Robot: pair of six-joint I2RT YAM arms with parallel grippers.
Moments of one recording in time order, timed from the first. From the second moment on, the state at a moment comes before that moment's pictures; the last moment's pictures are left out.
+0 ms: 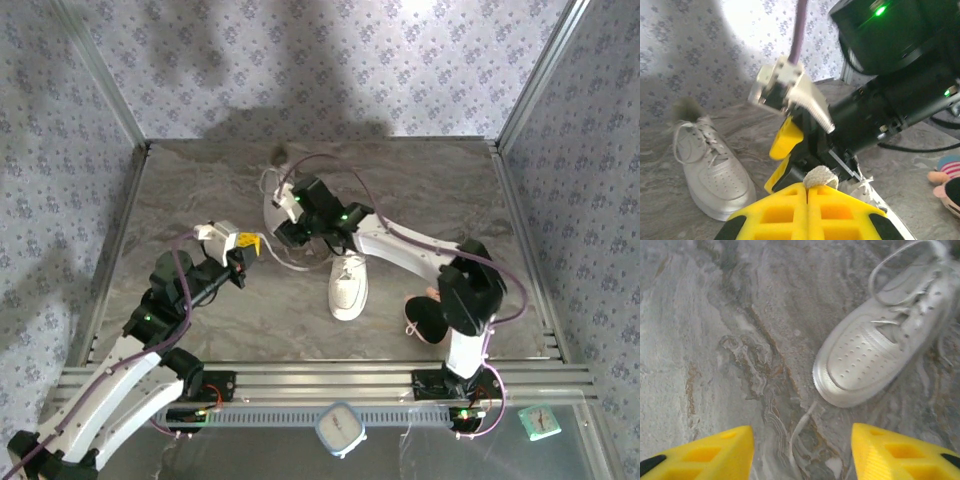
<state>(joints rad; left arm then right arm) -0.56 0.59 0.55 -0.07 0.16 -0.12 0.83 1.78 1.45 -0.37 -0.03 -0.06</state>
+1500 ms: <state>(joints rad) -0.77 1.23 1.12 -0.17 0.12 -0.03 0.31 1.46 0.56 0.21 -0.45 0.87</state>
